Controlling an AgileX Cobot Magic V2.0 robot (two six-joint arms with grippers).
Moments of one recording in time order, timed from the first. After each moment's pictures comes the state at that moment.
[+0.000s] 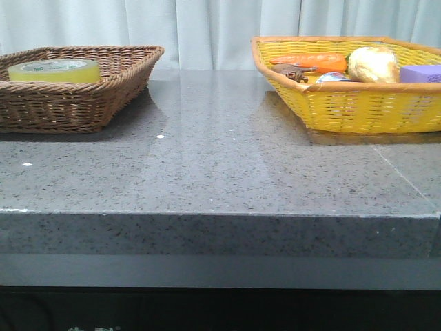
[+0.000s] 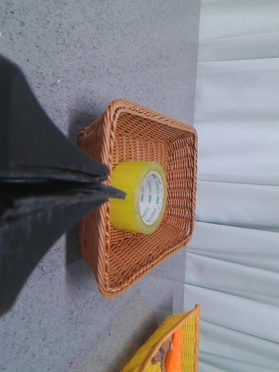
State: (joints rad) left arm -0.08 0.16 -0.37 -0.17 0.36 0.09; right arm 0.29 0.19 -0.32 0.04 0.27 0.09
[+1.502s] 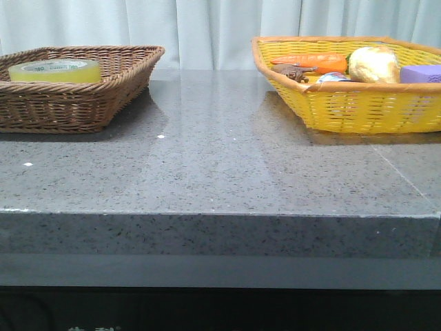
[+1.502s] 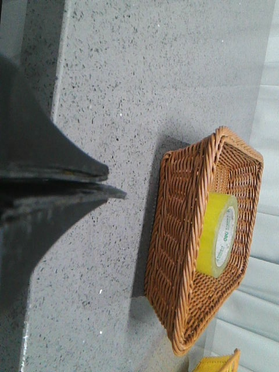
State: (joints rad) left arm -0.06 -0.01 0.01 -0.06 0.19 -0.10; right arm 0.29 0.19 -0.32 0.04 0.27 0.09
